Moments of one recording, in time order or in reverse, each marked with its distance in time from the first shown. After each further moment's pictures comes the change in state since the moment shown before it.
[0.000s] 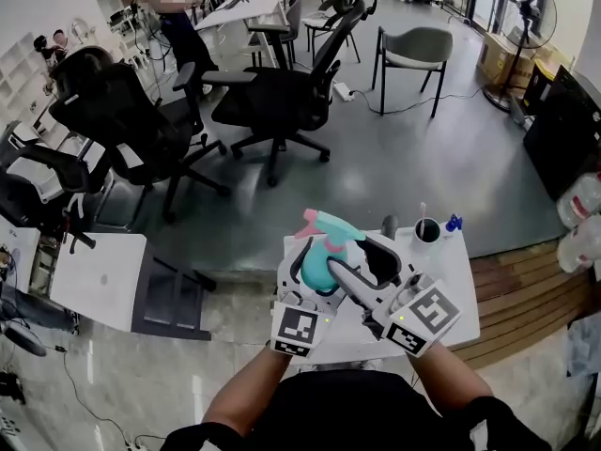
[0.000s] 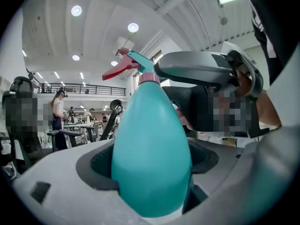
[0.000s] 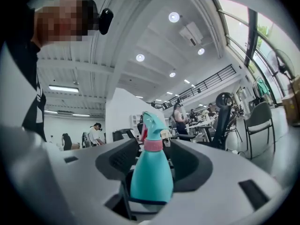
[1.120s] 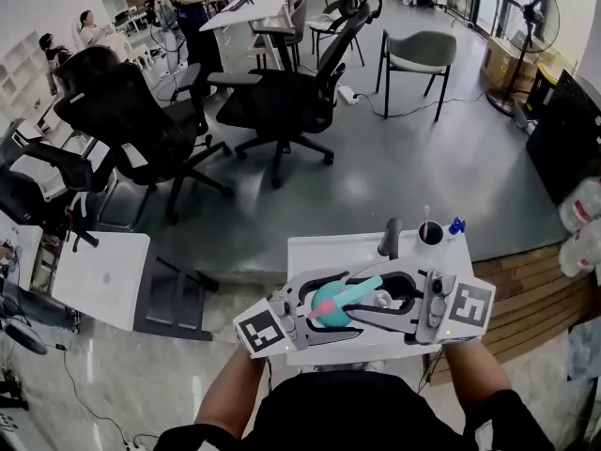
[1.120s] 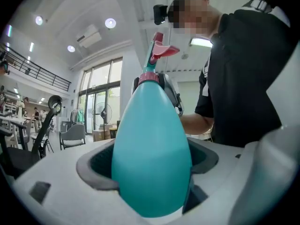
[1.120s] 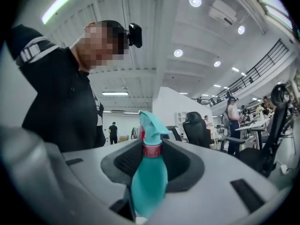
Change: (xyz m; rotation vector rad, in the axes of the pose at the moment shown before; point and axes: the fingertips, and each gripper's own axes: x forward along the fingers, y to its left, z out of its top) left arm -0.060 -0.084 0.040 -0.073 -0.137 -0.743; right arm -0.042 0.073 0.018 -0.080 0.072 0.614
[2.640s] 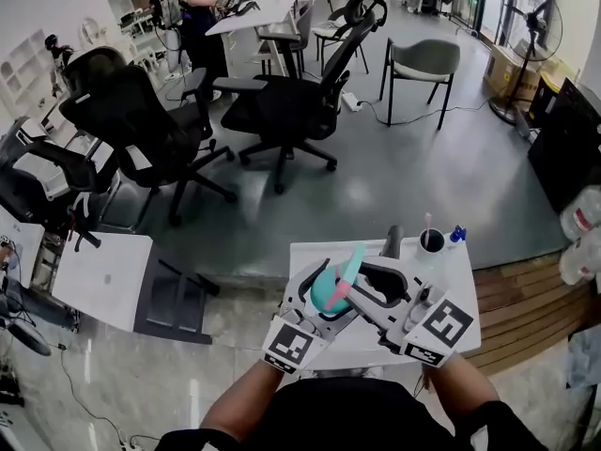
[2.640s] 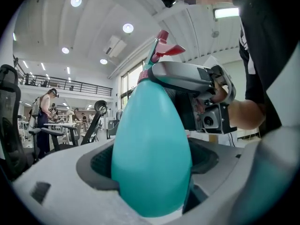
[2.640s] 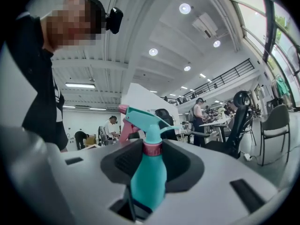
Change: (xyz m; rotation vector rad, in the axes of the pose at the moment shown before) left arm -0.013 0.059 -0.028 0.074 0.102 0.528; right arm 0.005 -0.048 -0.014 0.022 0.015 -0.429
